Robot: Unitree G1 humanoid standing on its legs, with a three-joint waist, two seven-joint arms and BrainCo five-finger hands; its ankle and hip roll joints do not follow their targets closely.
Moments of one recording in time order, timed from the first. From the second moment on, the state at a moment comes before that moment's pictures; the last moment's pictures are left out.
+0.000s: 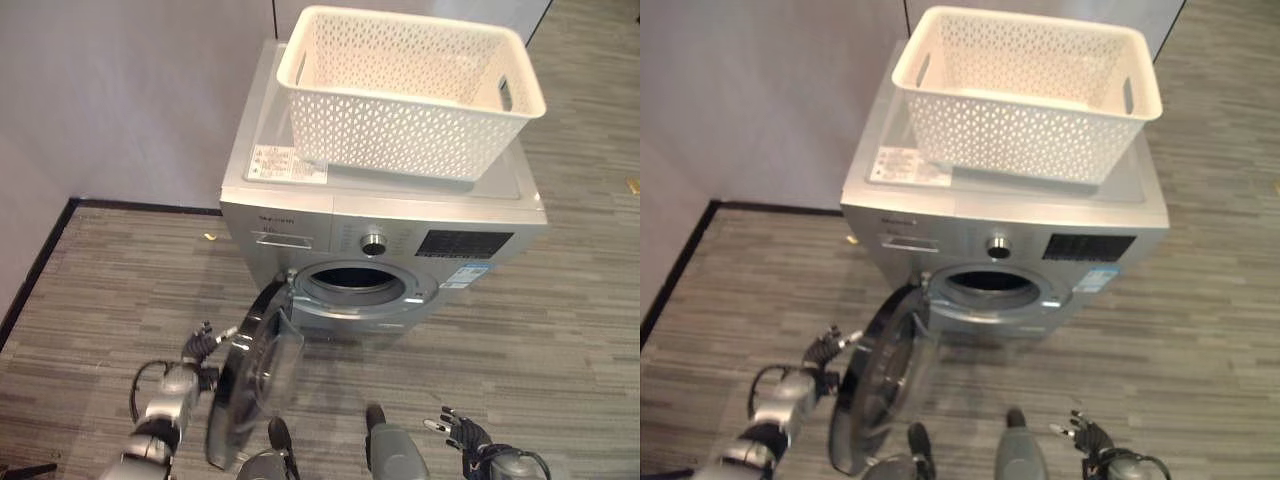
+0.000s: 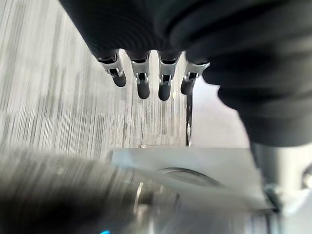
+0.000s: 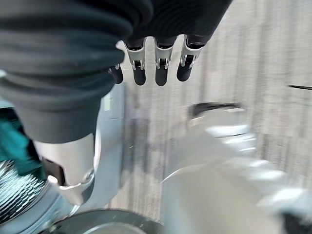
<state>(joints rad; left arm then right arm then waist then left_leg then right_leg) -0.10 0.39 -0.17 0.79 -0.43 -0.06 0.03 0.11 -0.37 0.18 0.84 0.38 0.00 0.18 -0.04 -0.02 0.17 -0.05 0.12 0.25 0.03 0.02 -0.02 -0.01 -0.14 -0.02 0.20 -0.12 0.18</state>
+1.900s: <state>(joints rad) 0.10 0.53 -0.42 0.20 -0.45 0.00 -0.23 -0.47 -0.47 0.31 1.40 -0.11 0.06 0.12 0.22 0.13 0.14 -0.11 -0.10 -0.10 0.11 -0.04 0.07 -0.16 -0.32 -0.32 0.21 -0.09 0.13</state>
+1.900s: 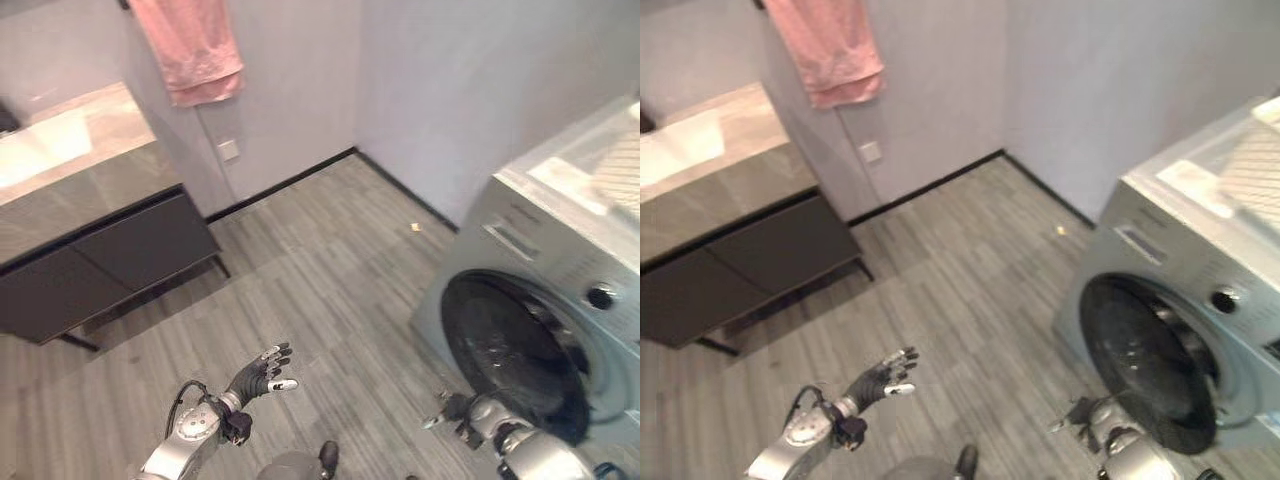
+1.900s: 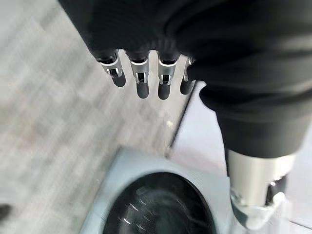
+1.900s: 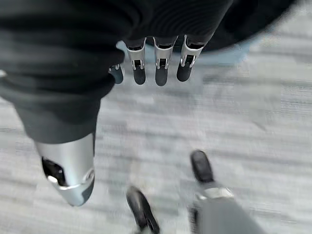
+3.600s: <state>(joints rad) 0.08 0.28 -0.07 1.22 -0.37 -0.13 -0.04 0.14 -0.25 0.14 1.43 0.06 0.05 0.03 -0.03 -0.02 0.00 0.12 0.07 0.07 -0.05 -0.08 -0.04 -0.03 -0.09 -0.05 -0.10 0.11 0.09</state>
